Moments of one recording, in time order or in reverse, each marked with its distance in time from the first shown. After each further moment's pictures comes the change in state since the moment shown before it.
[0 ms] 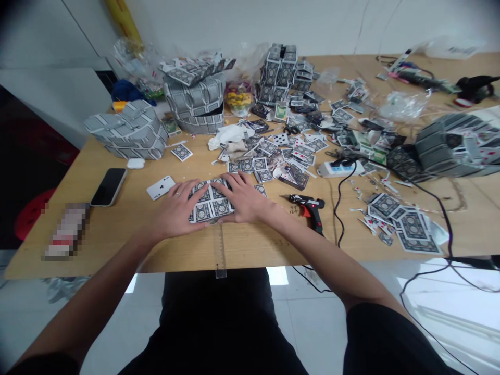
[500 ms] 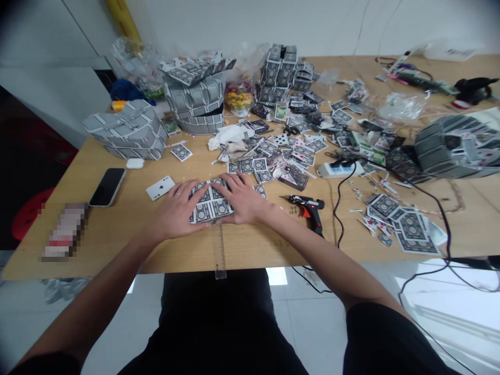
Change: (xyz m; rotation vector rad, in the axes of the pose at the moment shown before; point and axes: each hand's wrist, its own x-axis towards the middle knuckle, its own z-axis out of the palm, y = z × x) left_hand 0.001 0.002 0.000 -0.035 0.010 -0.014; right_hand 0.001 -0.002 0.001 0.061 0.013 0.001
